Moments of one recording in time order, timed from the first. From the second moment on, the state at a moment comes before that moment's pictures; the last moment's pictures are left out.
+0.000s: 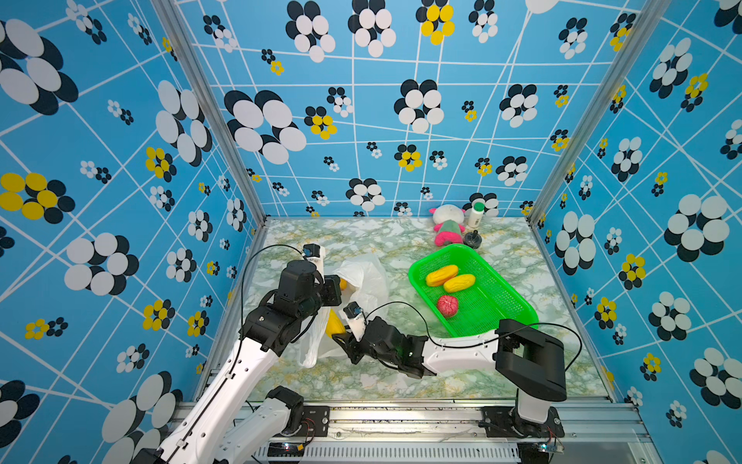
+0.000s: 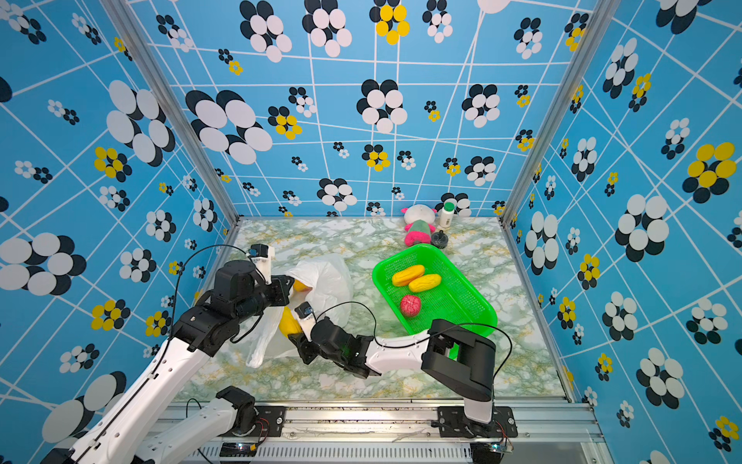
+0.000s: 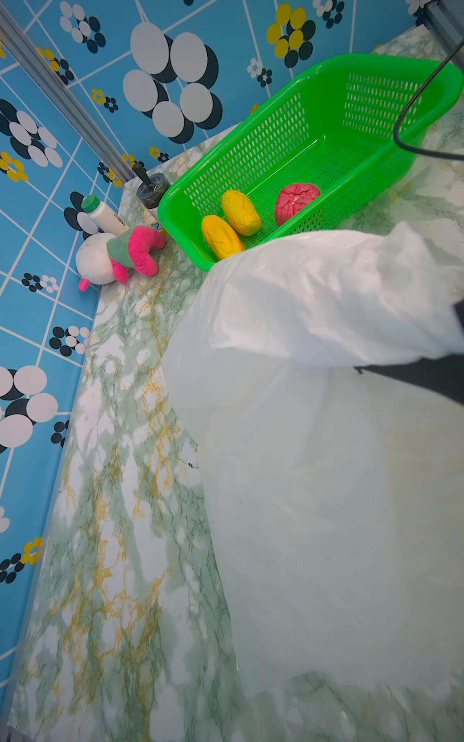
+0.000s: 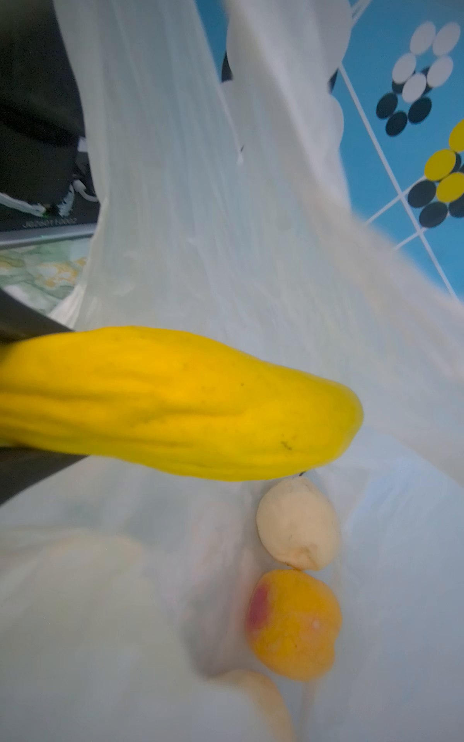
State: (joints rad) left arm -0.40 0.91 0.95 -0.59 0.04 -0.43; right arm 1.26 1.81 0.96 0.50 0.12 0.36
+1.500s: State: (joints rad) left arm -0.39 0.94 0.94 -0.55 0.07 -0.44; right arm 0.59 1.01 0.47 -0.24 0.62 0.69
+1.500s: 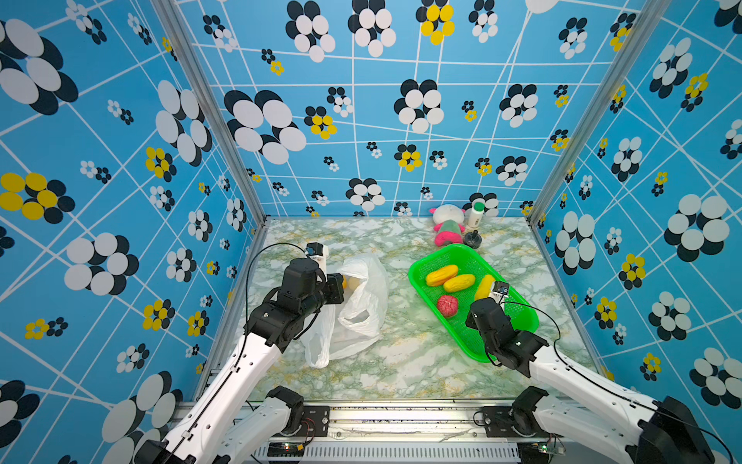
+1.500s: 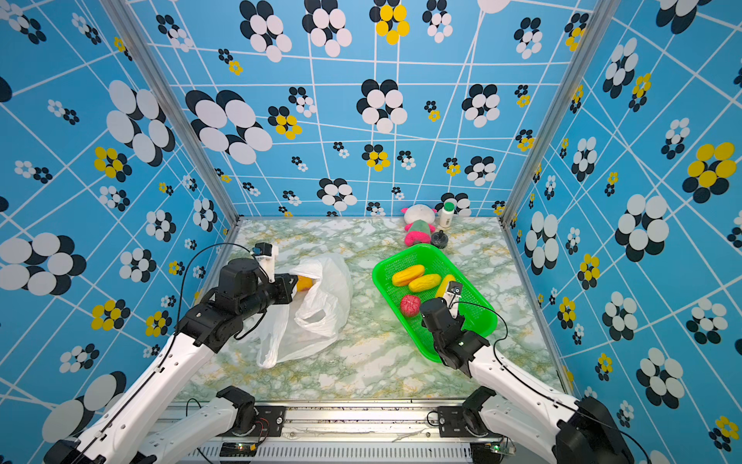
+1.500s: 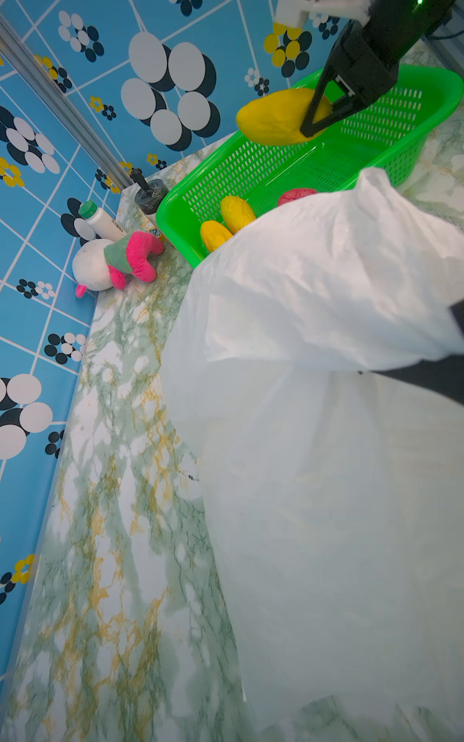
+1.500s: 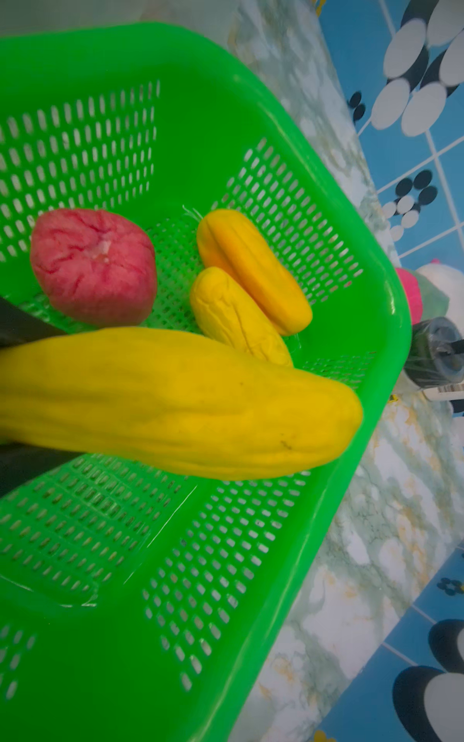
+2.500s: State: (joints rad) left arm -0.39 0.78 0.87 -0.55 0.08 -0.40; right arm 0.54 0.90 0.53 -0.19 0.43 0.66
